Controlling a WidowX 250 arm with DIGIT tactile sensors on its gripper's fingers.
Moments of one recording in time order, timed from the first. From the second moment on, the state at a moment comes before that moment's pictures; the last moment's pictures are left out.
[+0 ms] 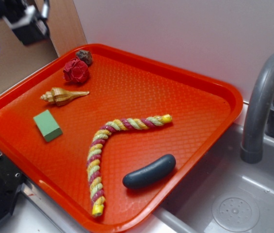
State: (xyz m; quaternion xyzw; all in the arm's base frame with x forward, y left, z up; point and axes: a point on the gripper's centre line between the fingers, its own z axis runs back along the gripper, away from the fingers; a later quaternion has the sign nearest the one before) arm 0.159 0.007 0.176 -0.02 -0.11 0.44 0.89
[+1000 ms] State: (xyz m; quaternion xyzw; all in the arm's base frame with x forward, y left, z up) arm 0.168 0.037 0.051 0.04 -0.09 0.52 0.85
